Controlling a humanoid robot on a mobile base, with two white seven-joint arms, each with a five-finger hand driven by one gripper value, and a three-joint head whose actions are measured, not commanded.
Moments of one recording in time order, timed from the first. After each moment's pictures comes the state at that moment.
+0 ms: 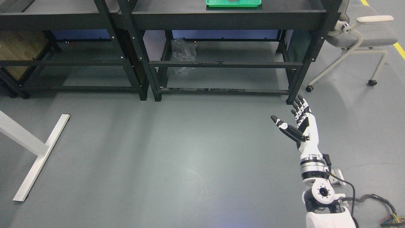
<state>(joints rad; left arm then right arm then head) 0.05 0.00 -0.13 0.00 0.13 -0.12 -0.17 0.00 0.00 0.09 -1.47 -0.09 -0.14 -0.12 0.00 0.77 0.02</state>
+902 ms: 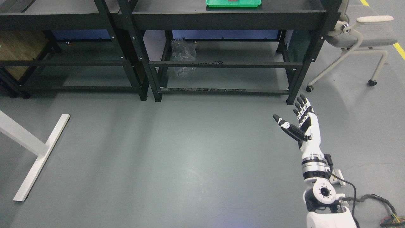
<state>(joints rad) 0.05 0.00 -0.13 0.00 0.13 -0.12 -0.17 0.00 0.00 0.08 -1.48 -0.10 -0.14 -0.12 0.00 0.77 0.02</state>
